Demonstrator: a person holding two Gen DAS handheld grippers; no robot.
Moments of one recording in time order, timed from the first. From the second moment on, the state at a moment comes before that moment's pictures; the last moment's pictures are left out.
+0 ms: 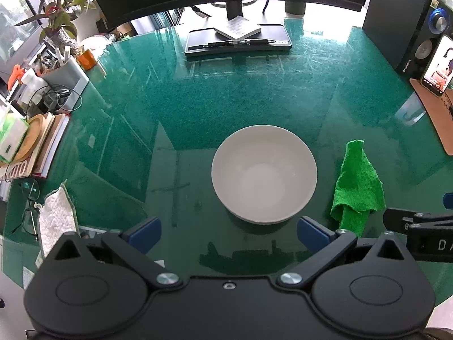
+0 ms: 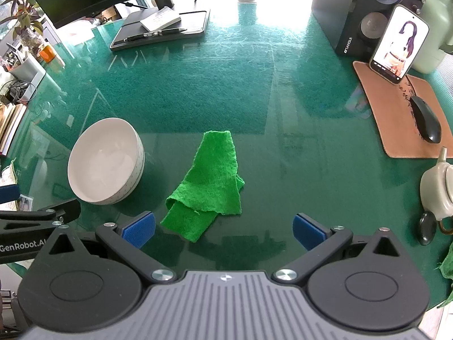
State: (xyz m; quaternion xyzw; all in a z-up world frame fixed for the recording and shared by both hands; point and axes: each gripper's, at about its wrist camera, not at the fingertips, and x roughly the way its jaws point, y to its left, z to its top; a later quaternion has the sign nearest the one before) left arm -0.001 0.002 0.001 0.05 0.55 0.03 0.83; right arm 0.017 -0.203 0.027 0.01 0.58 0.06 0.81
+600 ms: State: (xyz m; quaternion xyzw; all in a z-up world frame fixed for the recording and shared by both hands) left arm 0.000 0.017 0.006 0.05 0.54 0.03 0.84; right arm 0.019 -0.210 0.035 0.03 0.56 0.05 0.82
